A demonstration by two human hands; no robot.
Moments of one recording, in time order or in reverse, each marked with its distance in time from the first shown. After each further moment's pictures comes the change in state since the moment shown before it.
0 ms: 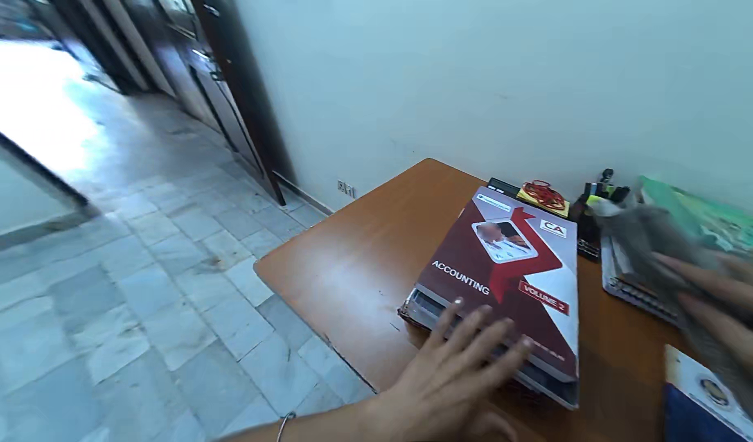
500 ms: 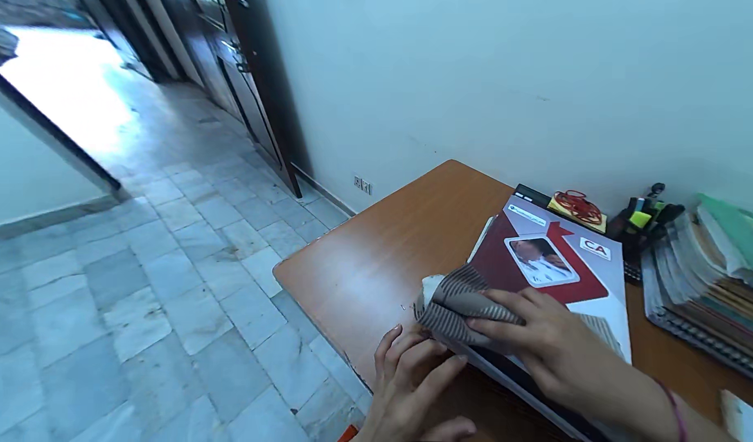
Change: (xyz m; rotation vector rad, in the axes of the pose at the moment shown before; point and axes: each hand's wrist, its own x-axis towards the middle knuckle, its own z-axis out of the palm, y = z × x) left_hand -0.064 -0.032 0.004 -0.033 0.337 -0.356; right_hand 0.049 -0.079 0.148 0.155 -0.199 -0.655
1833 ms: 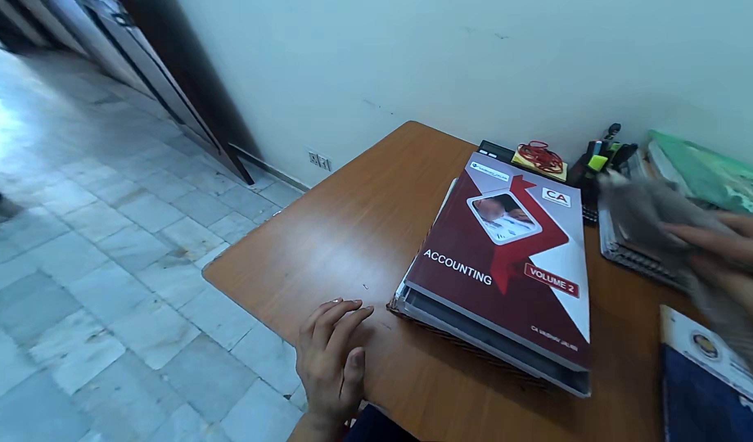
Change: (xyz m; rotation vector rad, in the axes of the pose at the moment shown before) left_hand -0.025 -0.043 0.006 0.092 0.102 -0.199; right_hand -0.107 0.026 -0.138 -0.265 0.076 0.626
